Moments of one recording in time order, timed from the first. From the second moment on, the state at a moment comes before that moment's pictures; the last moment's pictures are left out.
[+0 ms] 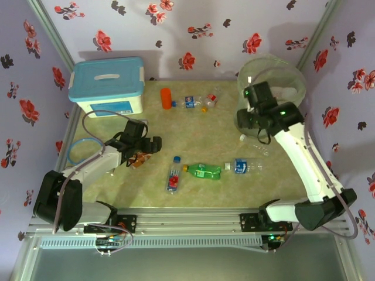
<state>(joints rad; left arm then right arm) -0.47 1.33 0.77 -0.33 -0.10 -0.33 0.45 1.31 1.51 -1.20 0.23 0.24</state>
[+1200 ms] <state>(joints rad) -0.47 1.34 0.75 -0.30 -0.10 -0.33 0.35 1.78 1.10 -0.86 0.56 0.01</state>
